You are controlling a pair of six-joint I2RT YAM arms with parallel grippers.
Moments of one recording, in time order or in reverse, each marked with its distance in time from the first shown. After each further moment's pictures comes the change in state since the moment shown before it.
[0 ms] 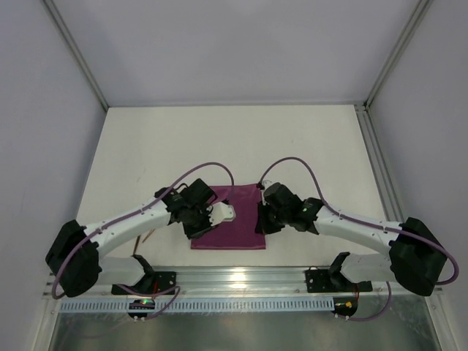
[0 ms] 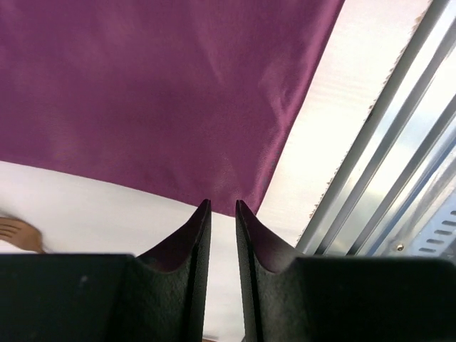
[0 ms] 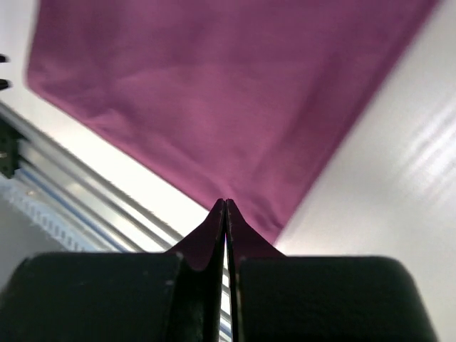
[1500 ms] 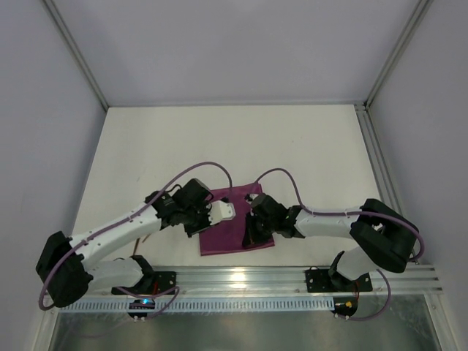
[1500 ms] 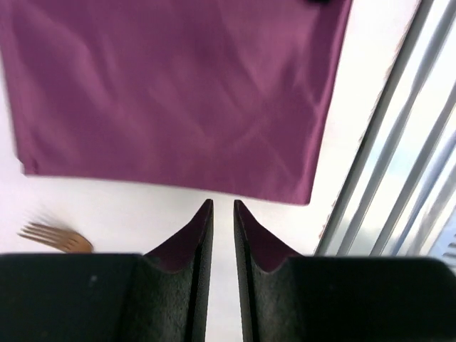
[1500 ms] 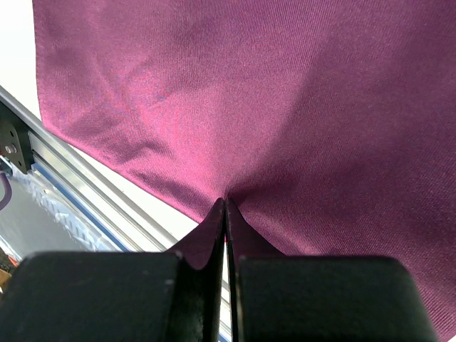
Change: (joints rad) left arm -0.019 -0.114 -0.026 0.045 -0.020 0.036; right arm 0.094 0.245 -0.051 0.310 -0.118 0.158
